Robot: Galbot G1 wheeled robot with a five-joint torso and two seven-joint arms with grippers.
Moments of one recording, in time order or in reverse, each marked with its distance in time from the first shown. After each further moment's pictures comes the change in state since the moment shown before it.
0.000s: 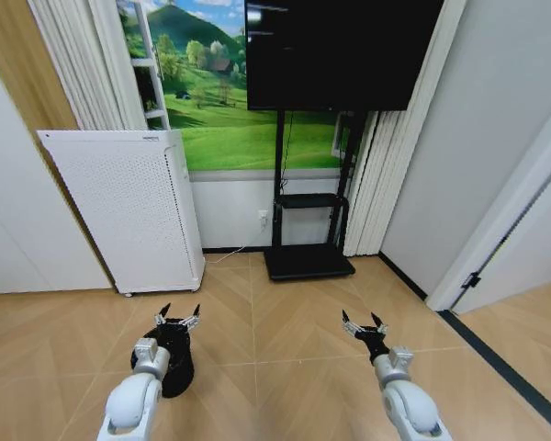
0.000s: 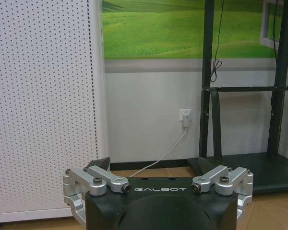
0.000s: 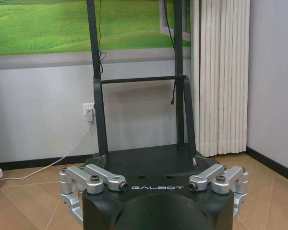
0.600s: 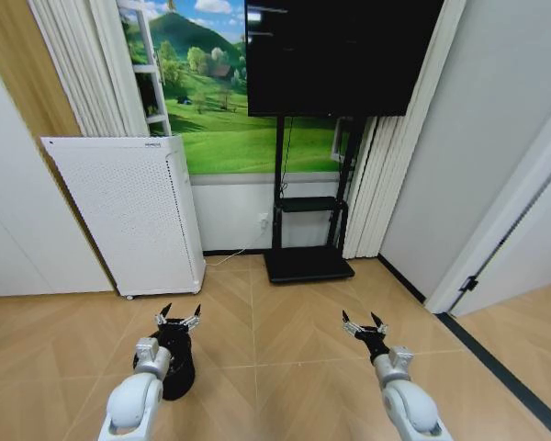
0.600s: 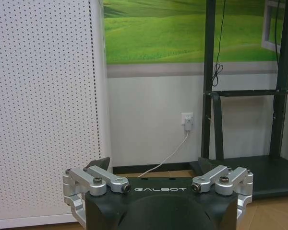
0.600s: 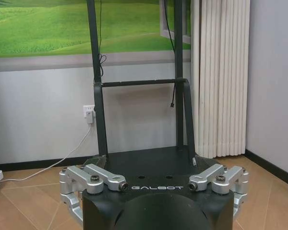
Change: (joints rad) left arm 0.006 -0.002 -0.008 -0.009 0.008 0.003 -0.002; right arm -0.009 0.002 0.000 -0.002 -0.007 0.005 0.000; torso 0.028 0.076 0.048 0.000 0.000
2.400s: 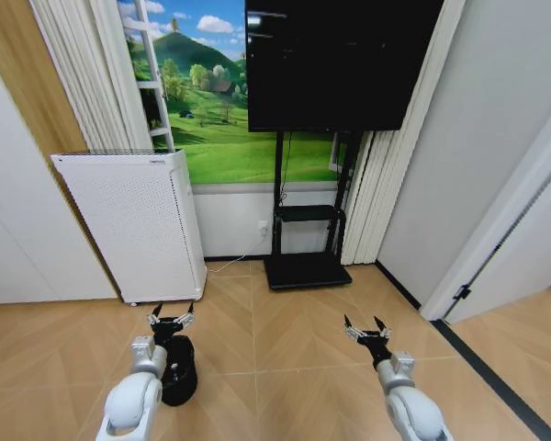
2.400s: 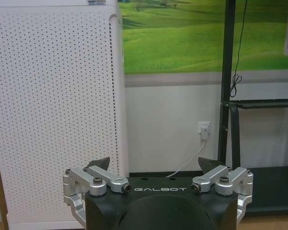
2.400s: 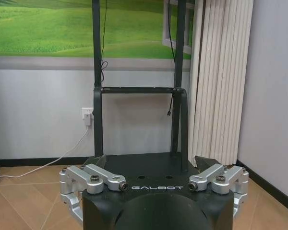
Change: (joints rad) left arm 0.012 -0.001 0.004 -0.039 -0.005 0.035 -0.095; right arm -0.039 -0.004 0.016 0.022 -0.059 -0.002 -0.004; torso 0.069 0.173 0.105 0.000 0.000
